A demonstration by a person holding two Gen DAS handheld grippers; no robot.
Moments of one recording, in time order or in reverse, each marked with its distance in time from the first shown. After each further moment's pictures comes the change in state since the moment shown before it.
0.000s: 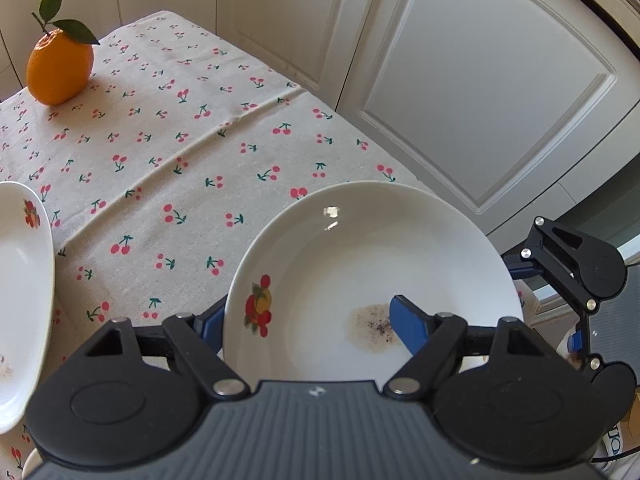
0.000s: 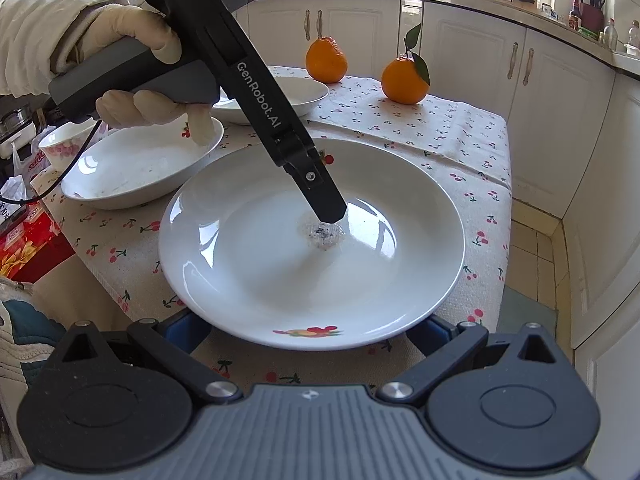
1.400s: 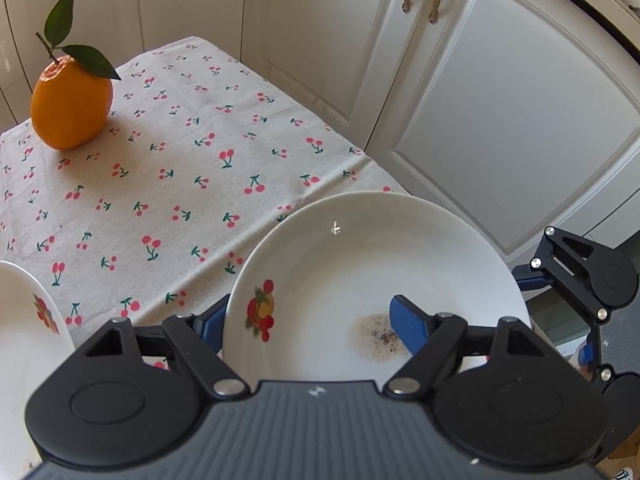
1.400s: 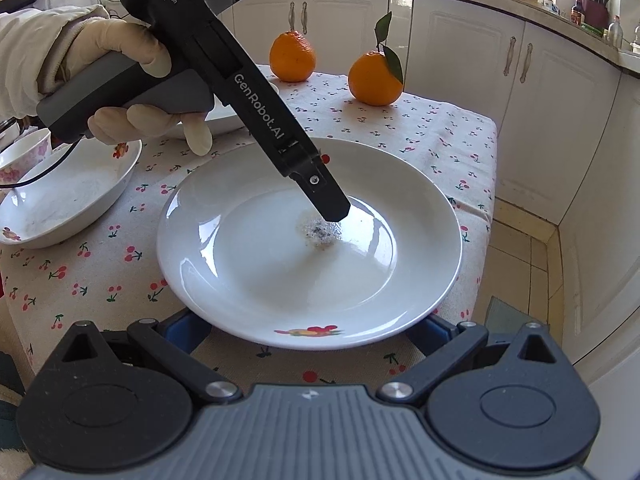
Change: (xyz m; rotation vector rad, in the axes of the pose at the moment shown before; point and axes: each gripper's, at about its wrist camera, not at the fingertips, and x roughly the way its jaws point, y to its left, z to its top) left arm 0.029 0.046 0.054 -0.037 -0.076 0.038; right arm 0.042 -0.058 0.037 -0.009 0.024 -0.011
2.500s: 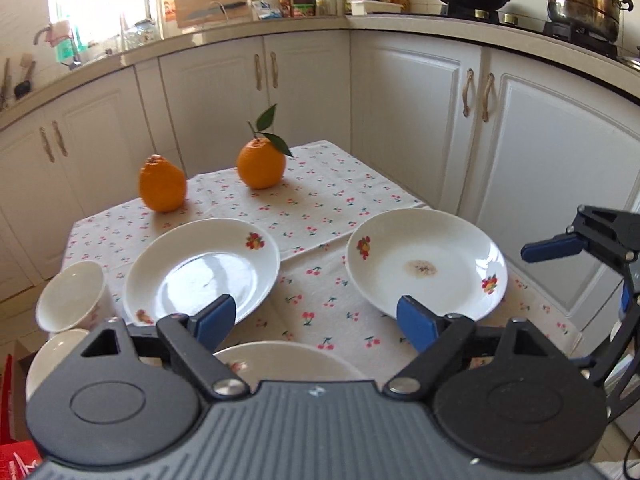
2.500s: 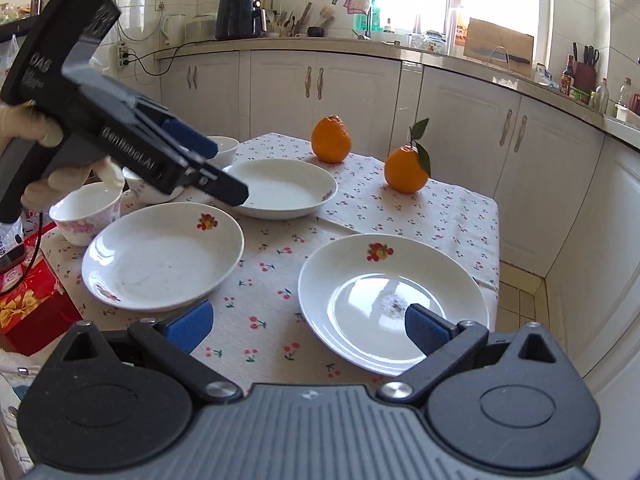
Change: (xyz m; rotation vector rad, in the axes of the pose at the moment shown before) left arm -0.179 -0.044 -0.153 -0.077 -0.383 0.384; right arm -0.083 0.097 0.027 -0.038 -0.176 -0.041
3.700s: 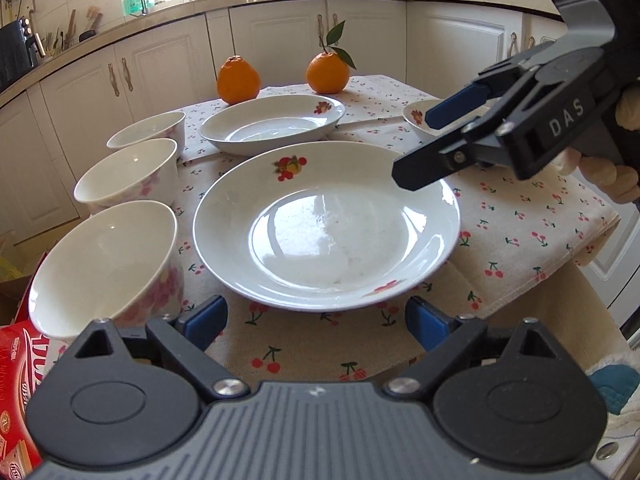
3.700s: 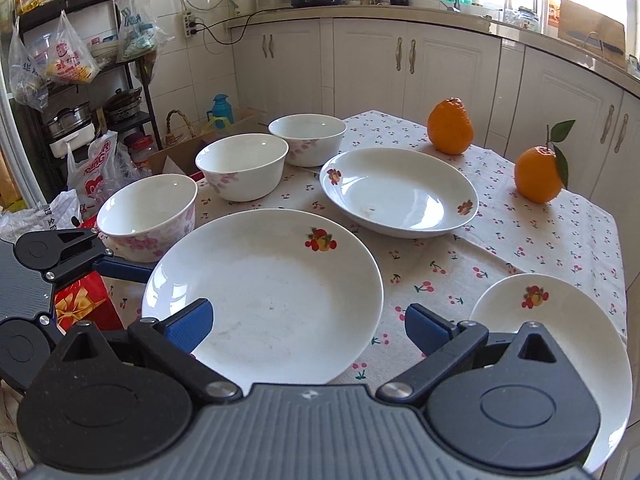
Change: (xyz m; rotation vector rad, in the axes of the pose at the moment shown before) left arm -0.035 0.009 -0.153 -0.088 0.062 0.119; right arm 0.091 0.070 0.046 -0.059 0.116 0.234
